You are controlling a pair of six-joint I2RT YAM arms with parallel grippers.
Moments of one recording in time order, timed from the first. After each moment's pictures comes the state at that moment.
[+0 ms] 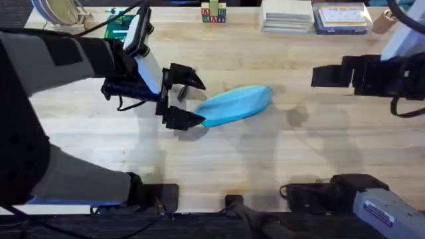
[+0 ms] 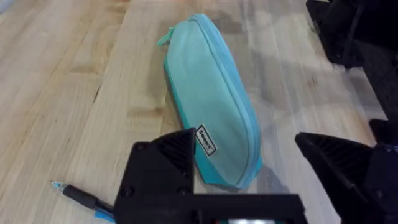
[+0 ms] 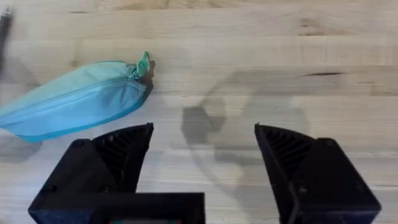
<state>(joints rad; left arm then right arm) 0.05 1.66 0.87 -0.94 1.19 1.58 -0.01 0.97 1.02 -1.06 -0.06 0.08</state>
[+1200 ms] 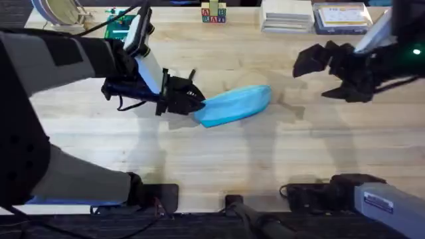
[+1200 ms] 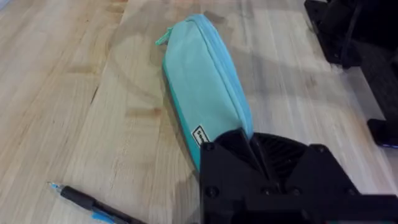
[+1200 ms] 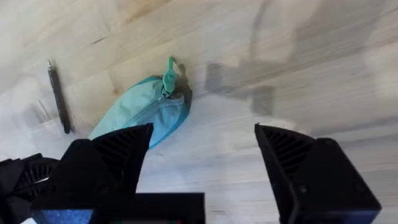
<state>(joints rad) 0.05 1.66 0.87 -0.94 1.19 1.58 -0.01 1.19 1.02 -0.98 -0.20 0.51</state>
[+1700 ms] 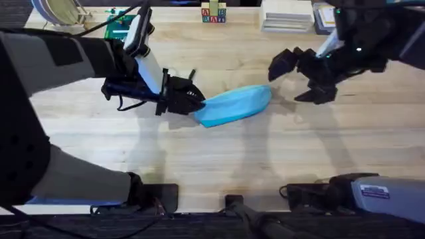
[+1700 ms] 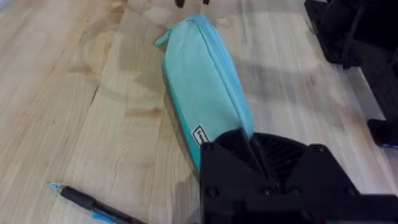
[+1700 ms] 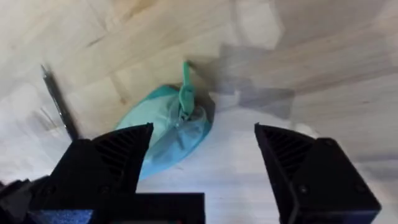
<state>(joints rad) 0.05 1.66 0.87 -0.94 1.19 1.58 0.09 1.44 1.02 -0.86 -0.26 0.65</state>
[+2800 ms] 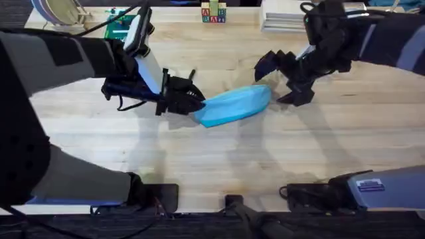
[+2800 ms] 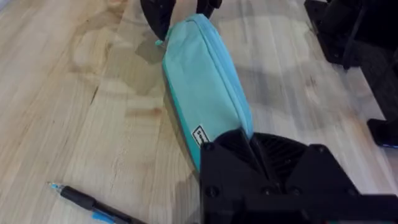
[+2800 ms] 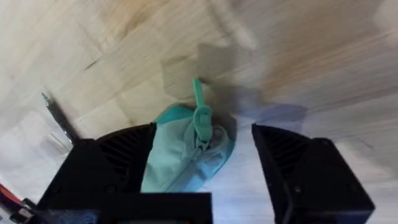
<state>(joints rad) 0.05 1.66 0.87 -0.94 1.19 1.58 0.18 1.60 1.02 -0.71 -0.27 0.86</state>
